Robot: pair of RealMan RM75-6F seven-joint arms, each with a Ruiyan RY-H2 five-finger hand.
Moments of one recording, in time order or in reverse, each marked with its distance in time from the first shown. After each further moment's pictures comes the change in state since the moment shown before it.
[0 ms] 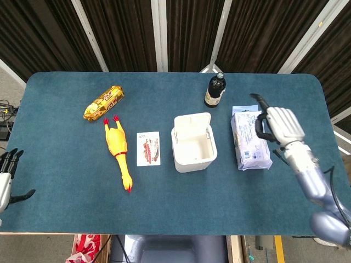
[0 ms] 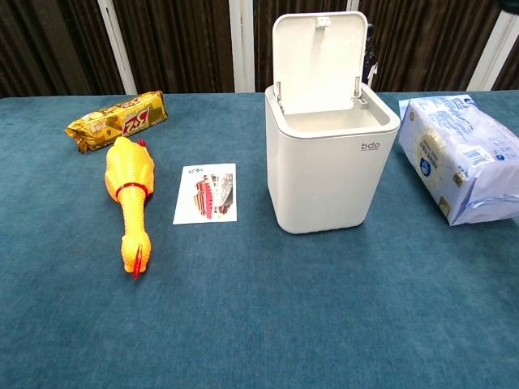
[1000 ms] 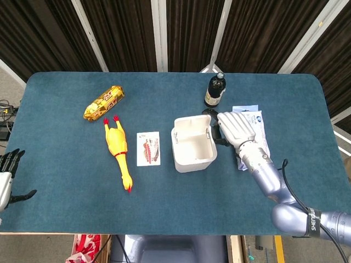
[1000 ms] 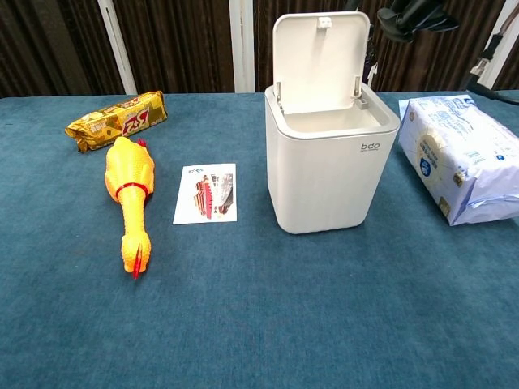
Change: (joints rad) left arm -0.013 0.023 0.007 -0.014 -0.011 -0.027 -0.039; right arm 0.289 -0.086 -0.071 -0.134 0.317 0.054 -0.259
